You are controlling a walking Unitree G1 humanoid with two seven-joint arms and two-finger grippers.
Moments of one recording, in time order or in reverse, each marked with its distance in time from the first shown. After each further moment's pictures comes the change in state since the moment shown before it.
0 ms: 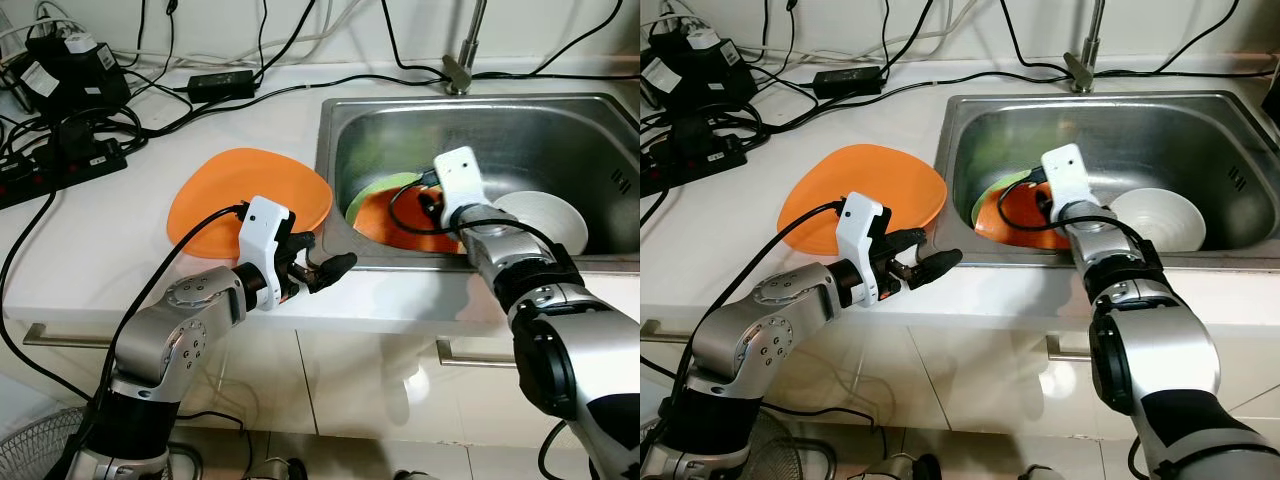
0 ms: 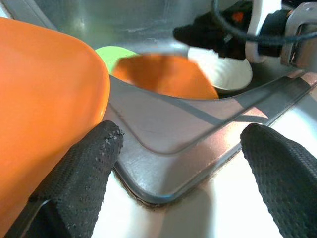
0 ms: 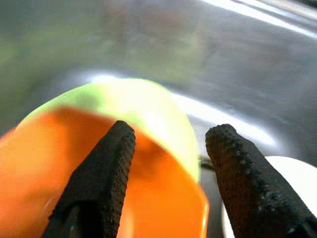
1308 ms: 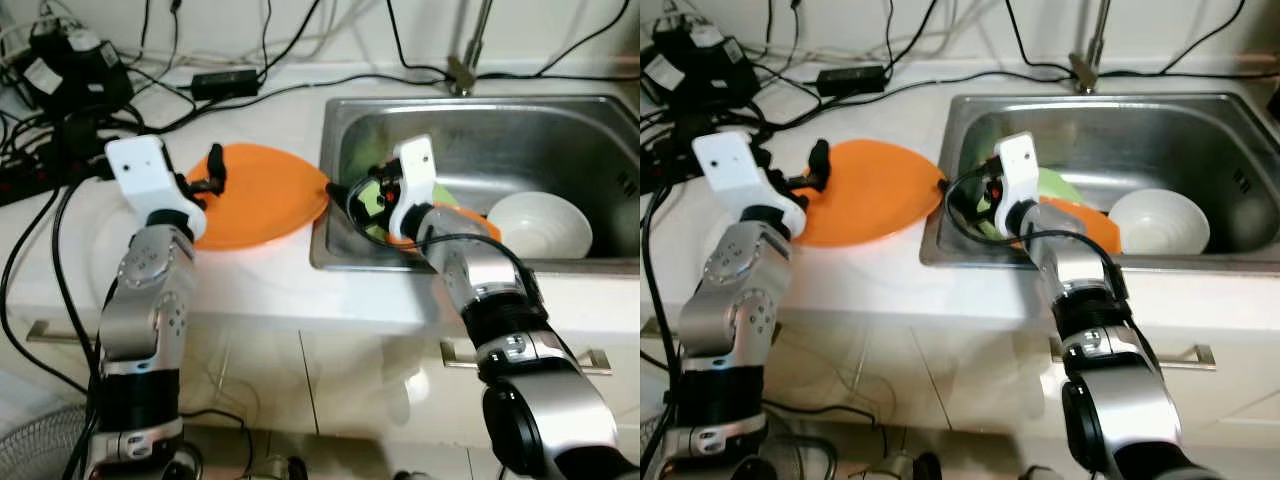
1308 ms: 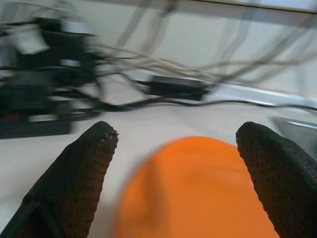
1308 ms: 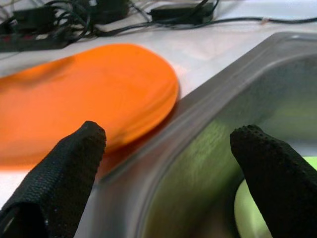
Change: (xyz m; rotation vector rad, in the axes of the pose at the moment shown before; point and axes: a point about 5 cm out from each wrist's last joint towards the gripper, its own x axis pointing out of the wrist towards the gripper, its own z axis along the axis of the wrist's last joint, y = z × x) left arm -0.049 0.079 0.047 -0.034 -0.492 0.920; right arm -0.034 0.073 0.021 0.187 -0.226 0.691
